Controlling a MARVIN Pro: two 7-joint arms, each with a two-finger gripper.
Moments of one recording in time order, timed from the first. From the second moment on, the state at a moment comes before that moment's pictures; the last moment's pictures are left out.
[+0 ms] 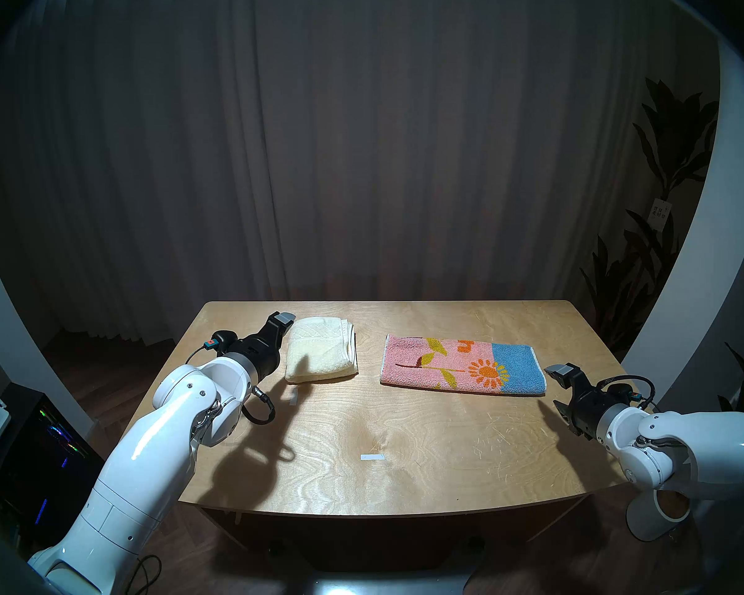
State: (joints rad) left arm 1.57 -1.01 -1.34 -1.80 -1.69 0.08 0.39; right arm -1.41 -0.10 0.63 -1.89 2.55 -0.35 0.08
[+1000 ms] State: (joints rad) left arm 1.54 -1.03 -1.32 -1.77 -1.65 0.09 0.41; right arm -1.49 -0.17 0.66 -1.82 2.59 -0.42 0.23
